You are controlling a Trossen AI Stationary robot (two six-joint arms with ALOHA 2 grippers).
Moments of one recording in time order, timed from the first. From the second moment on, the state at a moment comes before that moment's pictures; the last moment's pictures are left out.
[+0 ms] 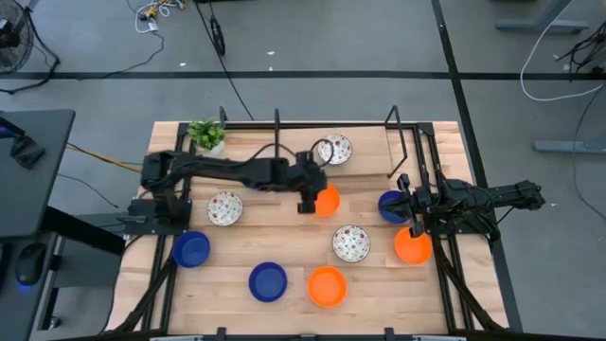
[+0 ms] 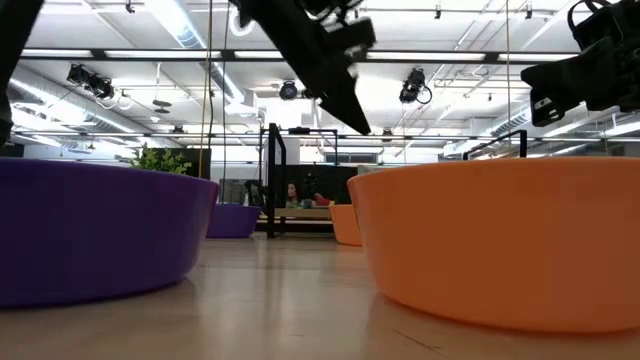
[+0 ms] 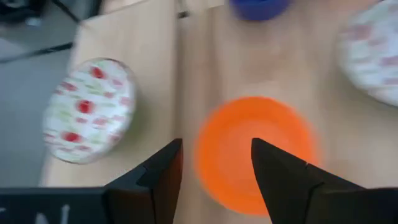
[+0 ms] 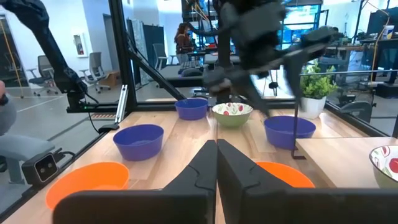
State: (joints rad) left arm 0.03 1.82 1.42 -0.38 -0.25 0.21; right arm 0.14 0.01 0.02 0.01 0.02 0.04
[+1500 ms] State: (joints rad) left arm -0.09 2.05 1.36 -0.17 -0.21 0.06; right arm 0.14 0.01 0.02 0.02 0.02 0.04
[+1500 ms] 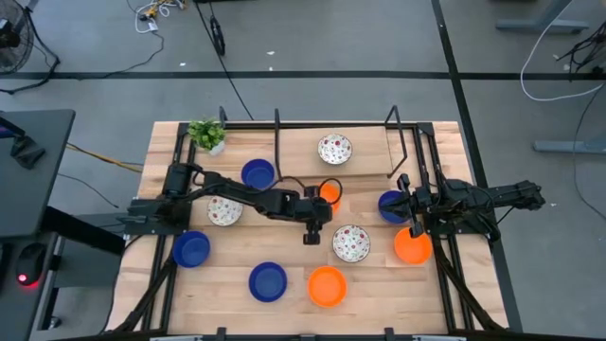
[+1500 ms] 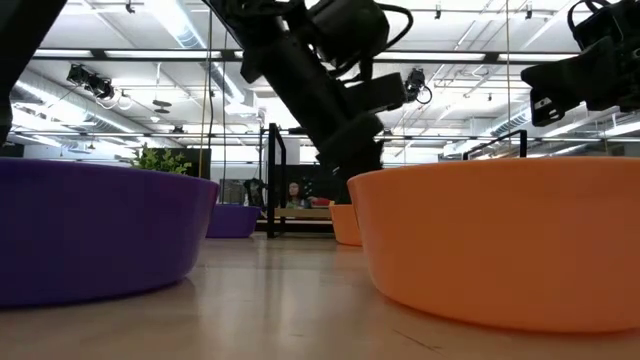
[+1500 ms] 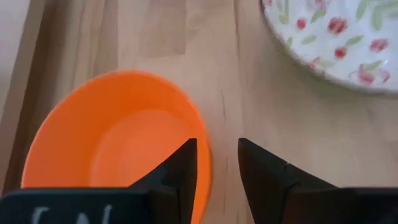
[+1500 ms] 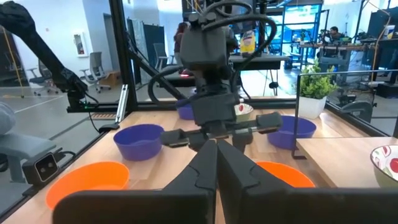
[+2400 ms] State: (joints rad) left arm -0.10 2.01 1.36 -0.27 -0.23 0.07; right arm 0.14 0.01 0.02 0.02 0.02 0.04
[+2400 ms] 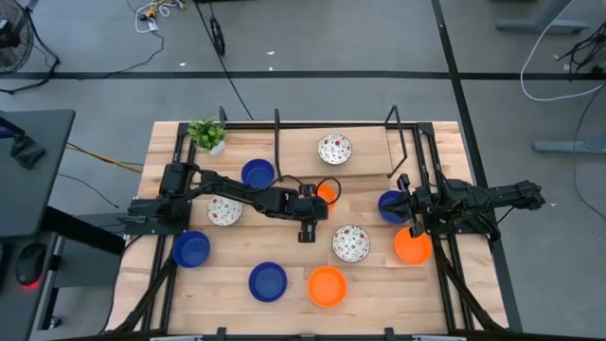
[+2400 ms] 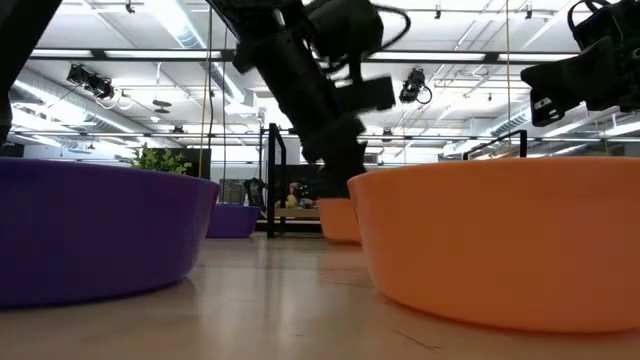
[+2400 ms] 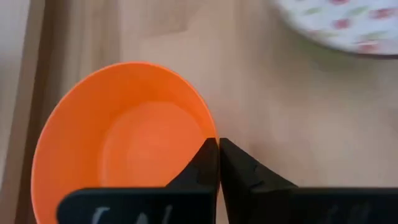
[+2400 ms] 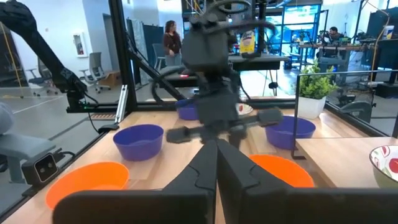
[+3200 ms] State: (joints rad) left arm 0.15 1.83 1.36 -0.45 -0.26 -0.02; right arm 0.14 0.01 0.02 0.02 0.02 0.04
